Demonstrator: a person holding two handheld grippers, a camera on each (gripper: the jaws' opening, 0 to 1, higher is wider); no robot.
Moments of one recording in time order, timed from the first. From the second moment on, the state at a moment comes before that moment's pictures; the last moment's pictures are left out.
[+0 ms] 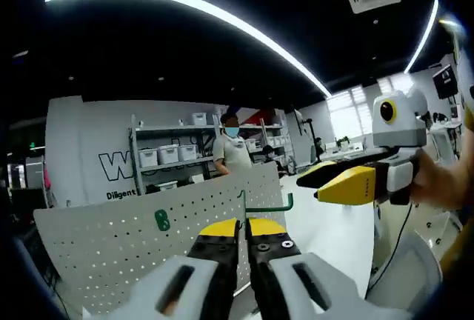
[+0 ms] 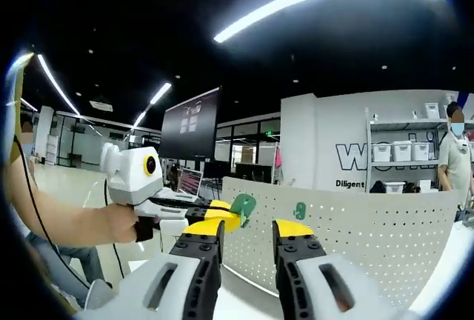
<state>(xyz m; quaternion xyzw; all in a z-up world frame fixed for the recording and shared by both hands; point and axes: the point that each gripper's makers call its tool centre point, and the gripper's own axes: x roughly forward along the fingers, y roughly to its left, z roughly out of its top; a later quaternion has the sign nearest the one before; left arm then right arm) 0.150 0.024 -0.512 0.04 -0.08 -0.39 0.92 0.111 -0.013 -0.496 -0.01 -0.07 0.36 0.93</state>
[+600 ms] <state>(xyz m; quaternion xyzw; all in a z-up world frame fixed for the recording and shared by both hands) 0.124 0.031 -0.482 -0.06 -0.16 -0.38 0.91 0.111 0.026 -0.466 0.02 -0.07 0.39 0.92</state>
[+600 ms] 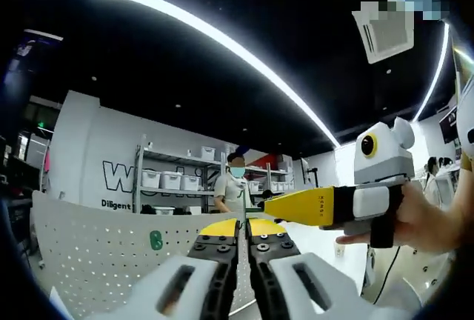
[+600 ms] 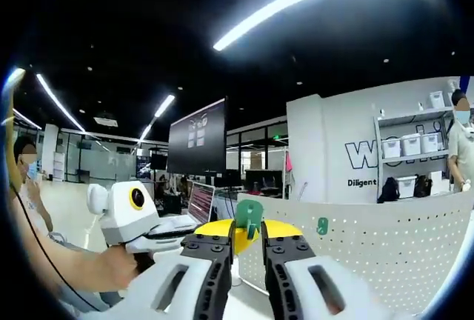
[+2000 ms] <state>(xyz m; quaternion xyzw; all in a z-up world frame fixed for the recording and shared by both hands) 0.122 0.027 -0.480 -0.10 -0.18 -0.39 0.90 0.110 0.029 -0.466 0.02 -0.07 0.39 0.92</state>
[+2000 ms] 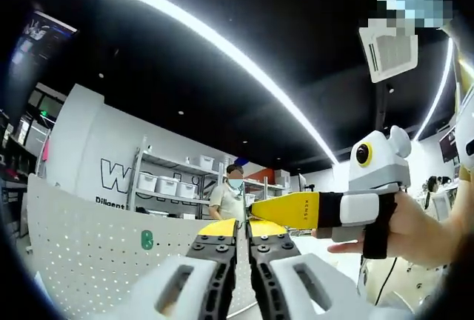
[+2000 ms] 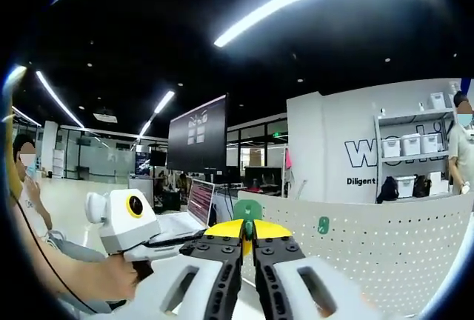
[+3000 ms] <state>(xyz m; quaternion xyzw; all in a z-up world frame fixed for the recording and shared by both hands) 0.140 0.043 -0.542 -0.05 -0.06 -0.37 0.93 0.121 -0.003 -0.466 0.03 -0.07 0.36 0.93</state>
